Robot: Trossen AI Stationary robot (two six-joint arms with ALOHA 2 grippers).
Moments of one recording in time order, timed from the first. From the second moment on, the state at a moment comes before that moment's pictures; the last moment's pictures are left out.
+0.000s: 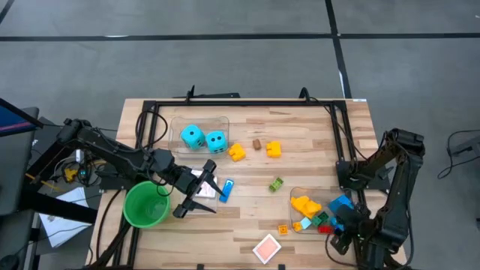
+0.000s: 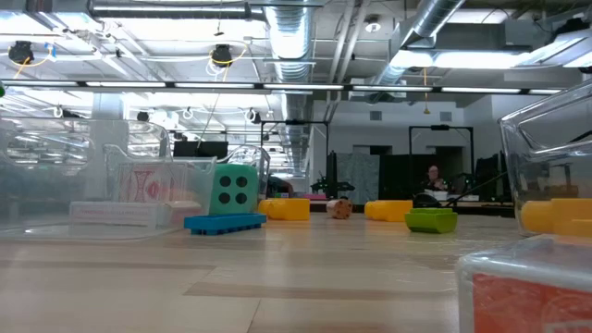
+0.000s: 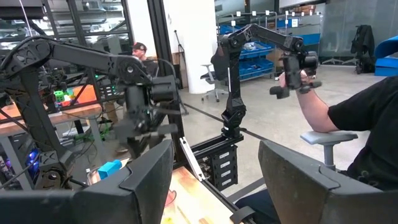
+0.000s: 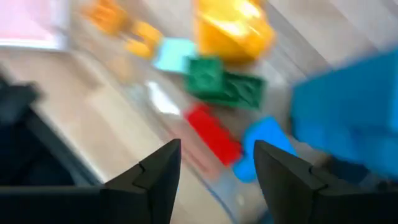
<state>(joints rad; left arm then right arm) -0.34 1.20 0.84 0.43 0.19 0.13 1.25 1.51 1.16 -1.23 0.36 2.01</state>
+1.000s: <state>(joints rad) -0.34 1.20 0.84 0.43 0.19 0.13 0.59 1.52 1.27 -1.04 0.86 1.21</state>
